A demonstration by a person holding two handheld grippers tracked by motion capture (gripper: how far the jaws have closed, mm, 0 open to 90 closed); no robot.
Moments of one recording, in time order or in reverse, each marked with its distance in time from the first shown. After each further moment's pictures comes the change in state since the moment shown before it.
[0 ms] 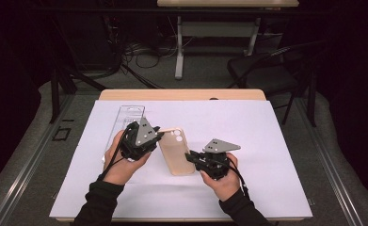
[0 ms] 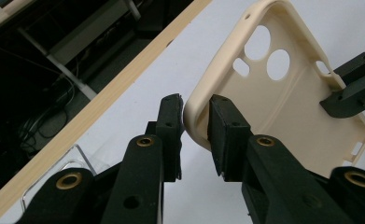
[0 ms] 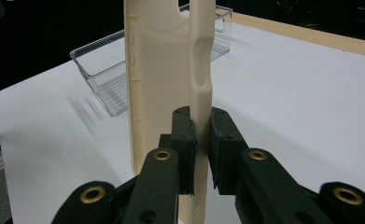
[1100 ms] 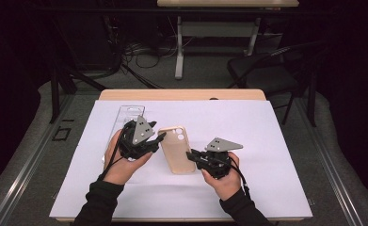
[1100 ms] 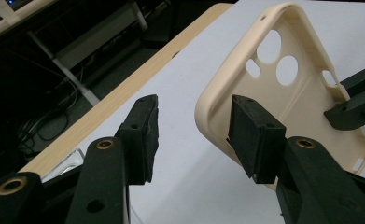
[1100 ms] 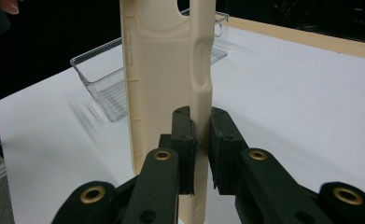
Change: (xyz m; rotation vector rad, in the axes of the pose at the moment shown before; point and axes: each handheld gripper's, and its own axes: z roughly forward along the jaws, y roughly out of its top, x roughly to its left) left arm 0.001 0.000 -0.002 -0.054 0.018 -0.049; right arm -0.003 0.002 -0.003 -0.018 0.001 0.019
